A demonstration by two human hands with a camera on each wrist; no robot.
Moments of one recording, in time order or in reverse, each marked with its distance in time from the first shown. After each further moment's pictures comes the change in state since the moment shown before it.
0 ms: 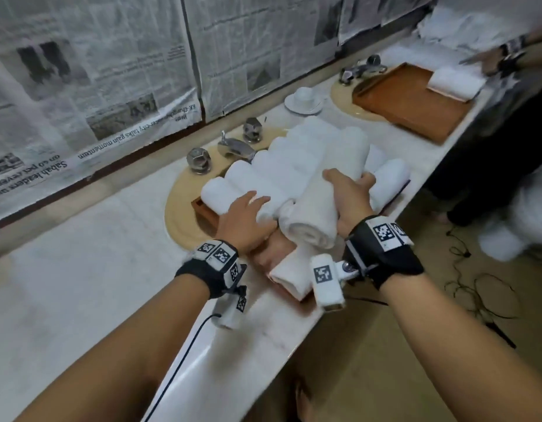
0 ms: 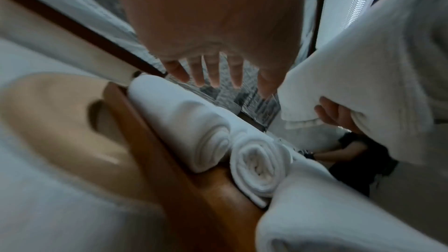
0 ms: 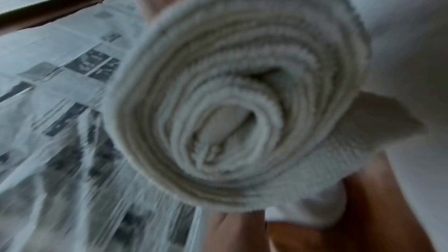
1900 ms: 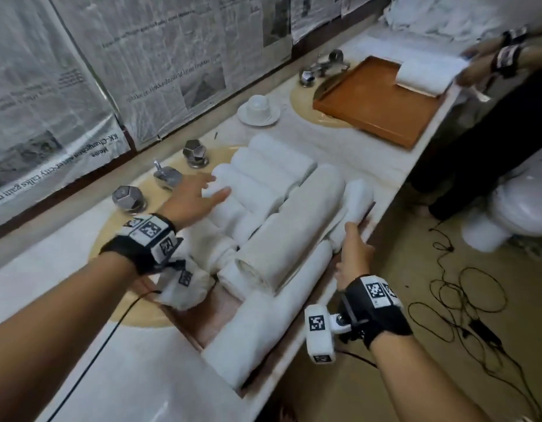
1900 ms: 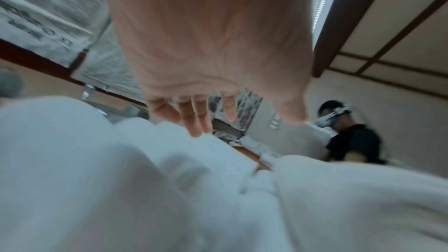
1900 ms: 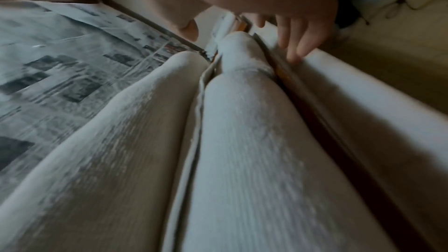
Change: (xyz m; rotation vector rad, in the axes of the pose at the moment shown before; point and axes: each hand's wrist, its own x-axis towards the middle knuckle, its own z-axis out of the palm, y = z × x) left_hand 0.158 0.044 -0.033 -0.119 -0.048 -0.085; right_hand 0.154 0.052 -0.087 0.246 0.304 0.320
